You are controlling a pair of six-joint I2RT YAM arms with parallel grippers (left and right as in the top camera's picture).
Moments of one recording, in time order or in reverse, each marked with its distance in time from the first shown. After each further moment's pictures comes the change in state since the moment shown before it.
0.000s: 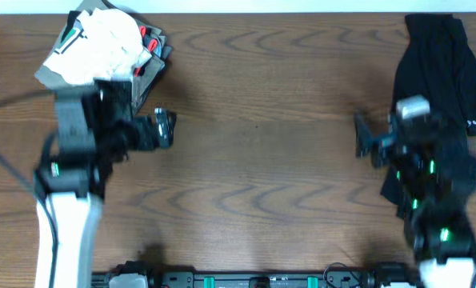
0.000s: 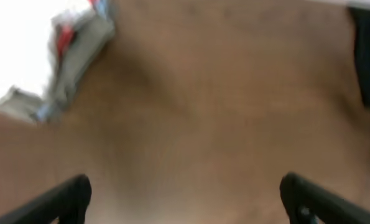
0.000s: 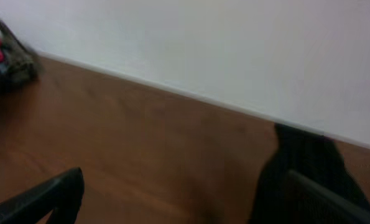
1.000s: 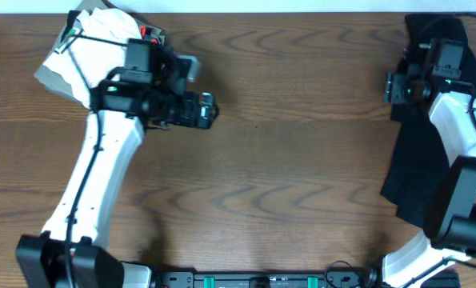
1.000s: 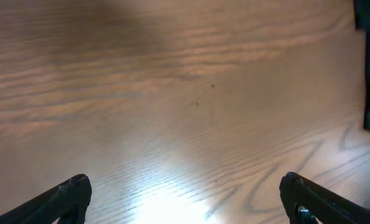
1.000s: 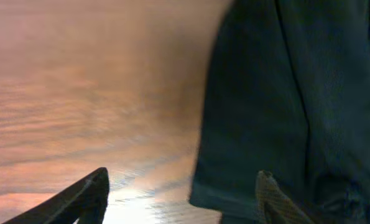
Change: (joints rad) left arm -0.229 0.383 0.192 -0.057 0.018 0.066; right arm -0.243 1.037 0.568 -0.246 0.118 0.103
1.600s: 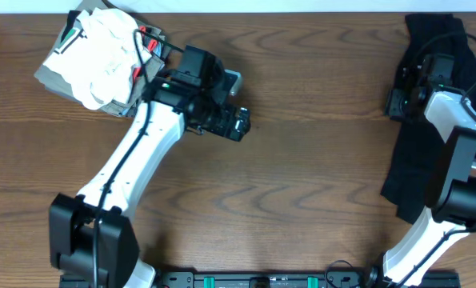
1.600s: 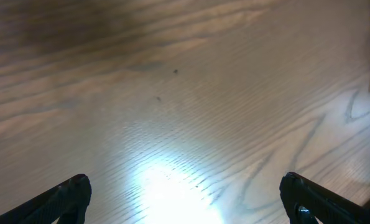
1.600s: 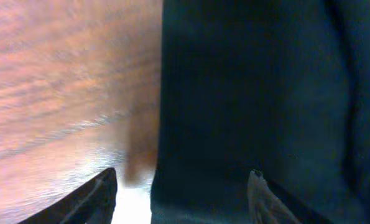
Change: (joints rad) left arm -0.171 0.128 0.000 0.048 -0.021 0.013; right arm -0.037 0.178 0.000 0.039 0.041 0.027
